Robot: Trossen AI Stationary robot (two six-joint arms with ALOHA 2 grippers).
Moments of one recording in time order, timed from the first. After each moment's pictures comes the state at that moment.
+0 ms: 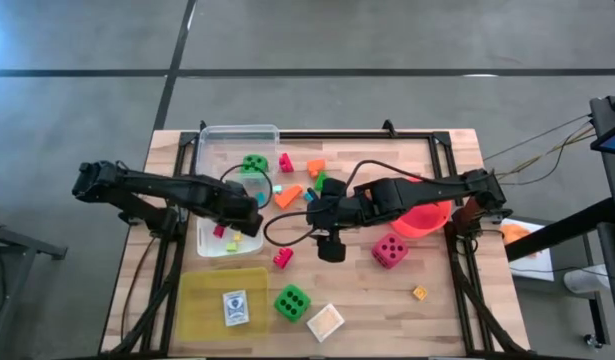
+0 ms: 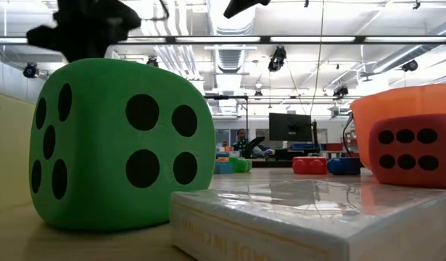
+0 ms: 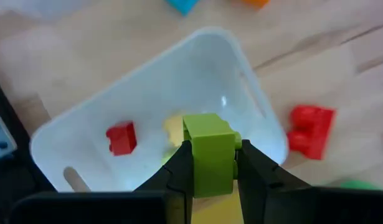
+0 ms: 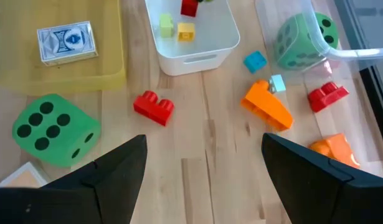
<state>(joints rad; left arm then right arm) -0.12 1.34 1.14 -1.26 -0.14 -1.31 0.20 1.82 1.90 -1.02 0.23 0.21</state>
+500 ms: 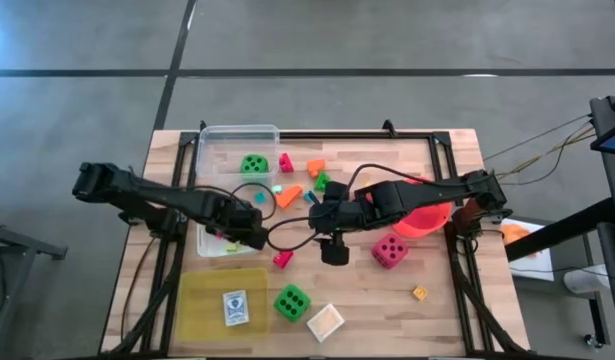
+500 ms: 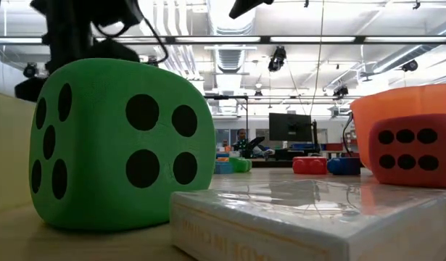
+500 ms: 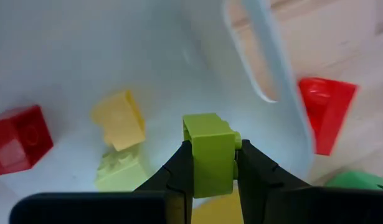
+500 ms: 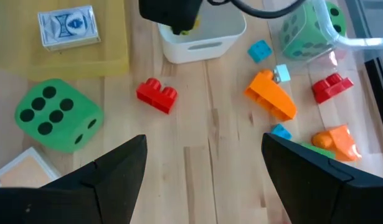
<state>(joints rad) -0.13 1.34 0.80 -0.78 0.03 -1.35 0.22 1.82 1.89 -1.06 0.23 0.22</state>
